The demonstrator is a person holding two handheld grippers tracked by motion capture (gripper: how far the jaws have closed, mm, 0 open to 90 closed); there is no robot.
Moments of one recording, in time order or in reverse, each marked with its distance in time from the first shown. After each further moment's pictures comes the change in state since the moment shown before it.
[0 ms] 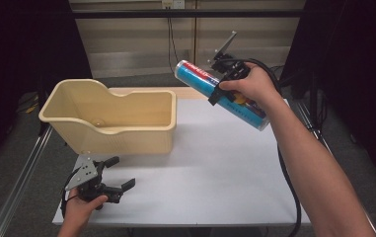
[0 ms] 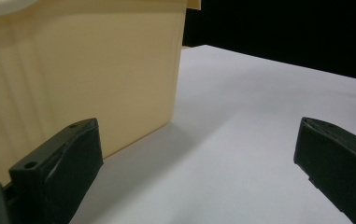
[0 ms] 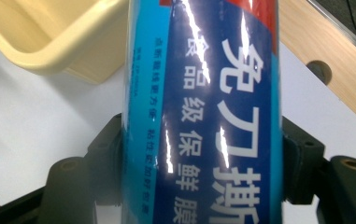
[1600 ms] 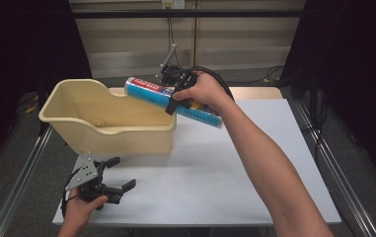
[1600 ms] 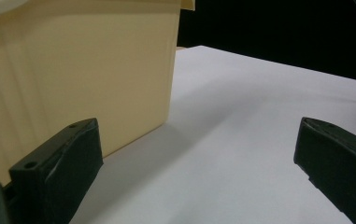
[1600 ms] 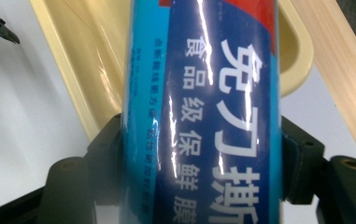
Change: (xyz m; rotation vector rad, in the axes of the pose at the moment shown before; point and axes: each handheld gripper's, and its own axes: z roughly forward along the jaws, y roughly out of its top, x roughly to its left) left arm -0.001 0.000 0.001 -0.010 -0.016 -0.001; right arm 0.075 0.070 0.062 -0.002 0.106 -0.318
